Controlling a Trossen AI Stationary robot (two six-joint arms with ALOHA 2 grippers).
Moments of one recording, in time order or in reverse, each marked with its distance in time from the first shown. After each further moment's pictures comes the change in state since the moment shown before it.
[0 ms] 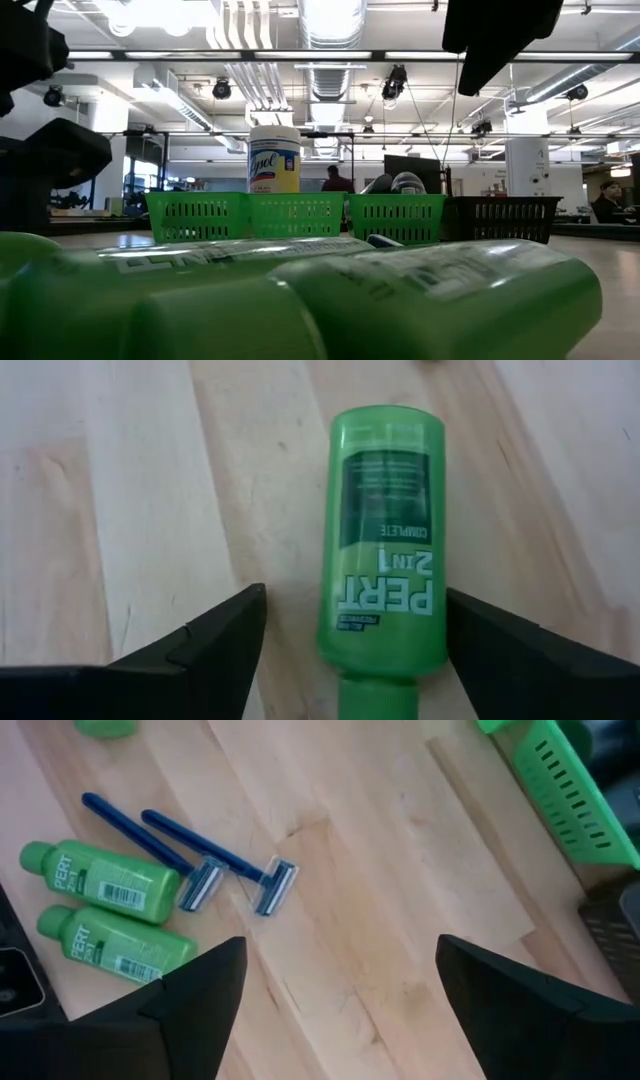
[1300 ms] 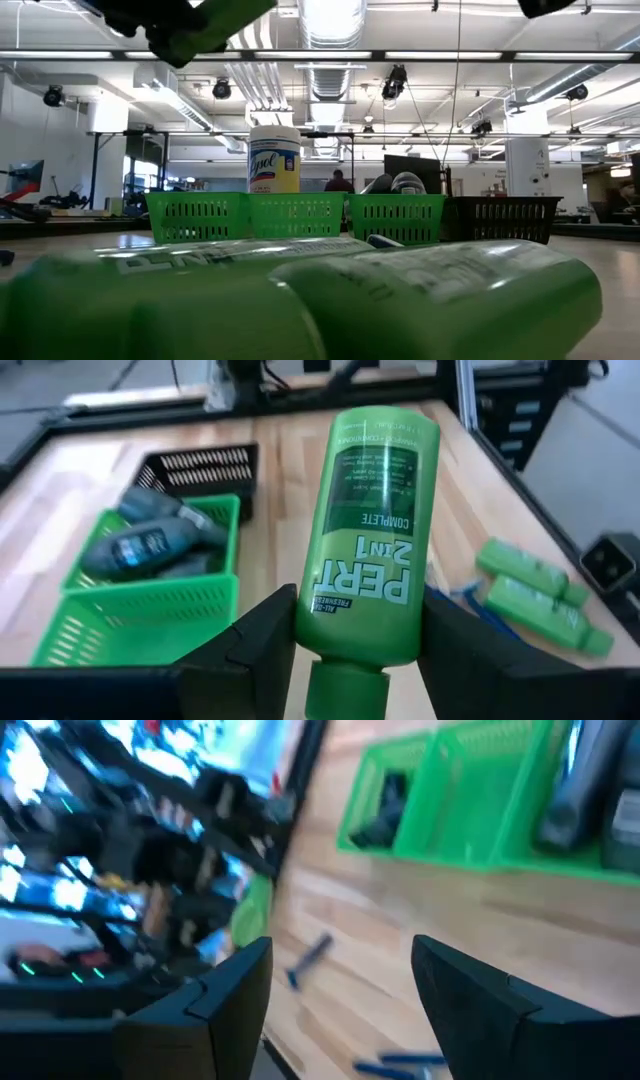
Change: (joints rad) left arm 0.386 -0.523 0.031 -0.018 -0.038 0.344; right arm -0.037 -0.567 -0.471 0.542 0.383 0.573
